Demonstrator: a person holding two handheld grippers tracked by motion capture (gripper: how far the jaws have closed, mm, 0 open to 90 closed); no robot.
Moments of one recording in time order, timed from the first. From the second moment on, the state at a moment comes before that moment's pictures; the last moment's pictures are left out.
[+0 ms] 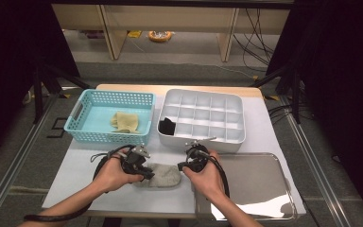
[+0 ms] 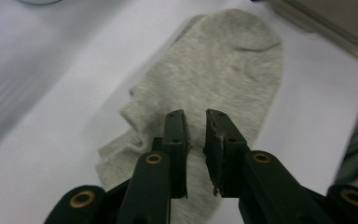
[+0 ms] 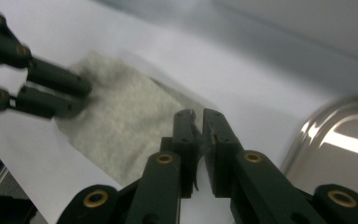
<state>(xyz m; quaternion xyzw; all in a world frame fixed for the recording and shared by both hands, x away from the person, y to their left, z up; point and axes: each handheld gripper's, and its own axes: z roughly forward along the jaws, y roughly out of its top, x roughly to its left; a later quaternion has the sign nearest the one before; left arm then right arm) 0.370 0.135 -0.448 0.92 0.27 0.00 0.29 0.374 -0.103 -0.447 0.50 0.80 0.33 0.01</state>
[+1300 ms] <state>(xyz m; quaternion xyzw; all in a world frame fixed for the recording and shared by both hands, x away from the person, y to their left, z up) 0.364 0.182 -0.455 0.88 0.35 0.02 0.32 0.373 -0.109 -0.456 0.48 0.81 0.35 -0.01</state>
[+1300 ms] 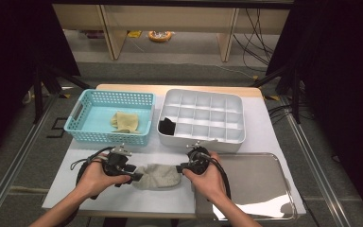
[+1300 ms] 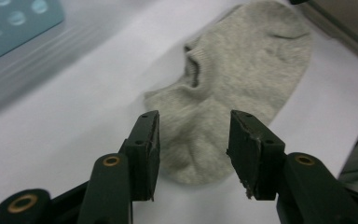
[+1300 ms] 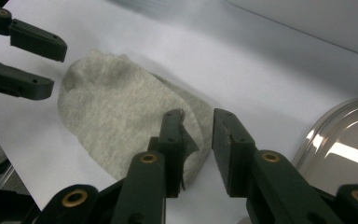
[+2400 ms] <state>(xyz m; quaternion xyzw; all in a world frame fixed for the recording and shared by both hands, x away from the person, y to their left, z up) 0.380 0.189 -0.466 0.82 0.44 -0.02 0.36 0.371 -0.105 -0.446 0.50 0.79 0.35 -0.02</state>
